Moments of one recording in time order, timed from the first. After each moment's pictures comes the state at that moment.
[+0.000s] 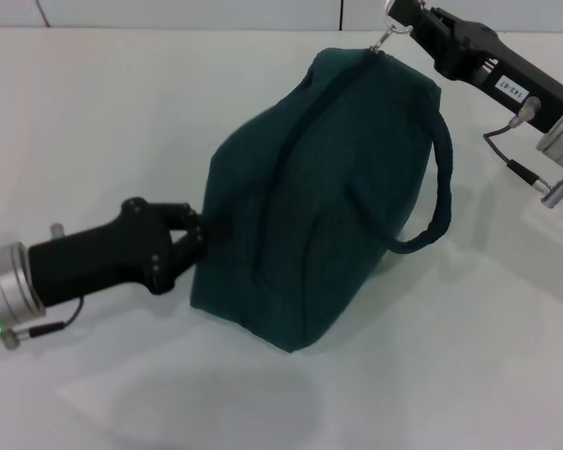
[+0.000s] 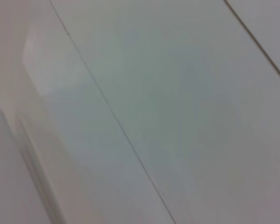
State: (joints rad) left arm -0.36 -2.05 0.74 0.45 1.71 1.69 -1.10; right arm 0.64 2.03 -1.74 -0.34 -0.33 -1.30 1.17
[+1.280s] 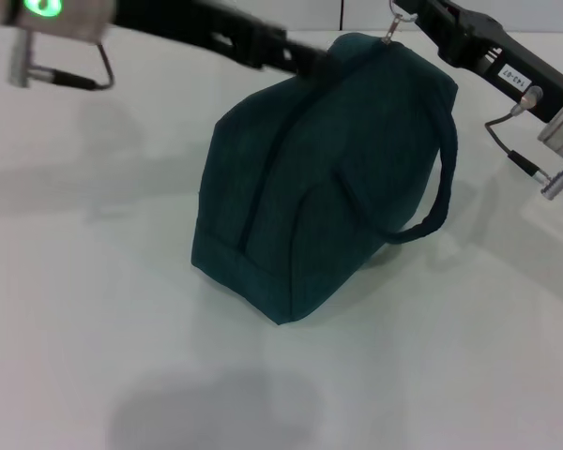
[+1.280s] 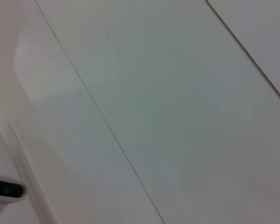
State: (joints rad) left arm -0.63 -2.08 1.02 1.50 2.11 1.63 -2.52; right arm 0.65 2.03 -1.73 -0.34 -0.30 -1.28 1.17
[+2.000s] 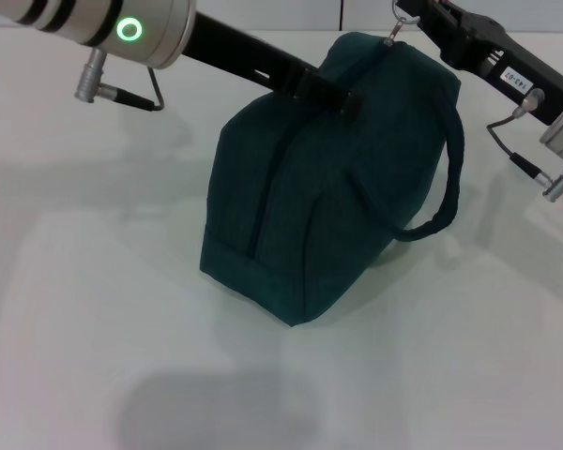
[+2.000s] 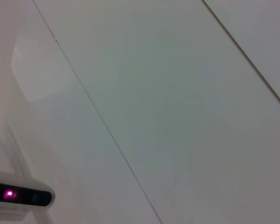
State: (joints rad) left arm -0.68 -2.08 1.21 1.43 2.22 1.51 -2.60; right arm 0.65 2.03 -1.73 -0.34 -0.30 -1.28 1.16
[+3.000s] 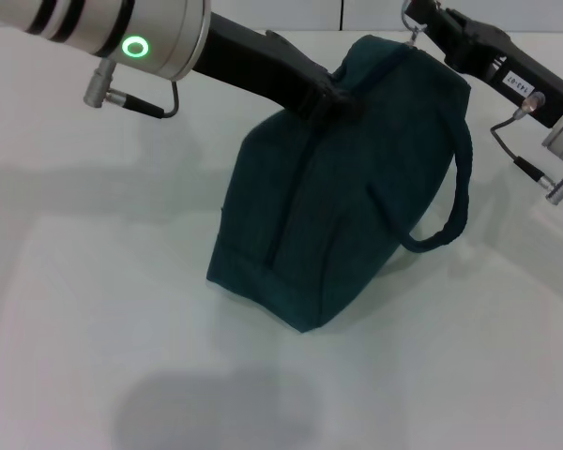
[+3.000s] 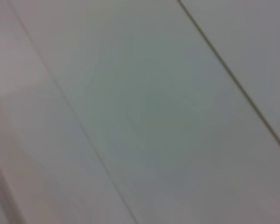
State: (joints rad) left arm -0.67 -2.08 1.23 1.44 2.12 1.54 -2.41; right arm 0.64 2.03 -1.73 -0.32 -0.29 -1.22 1.16
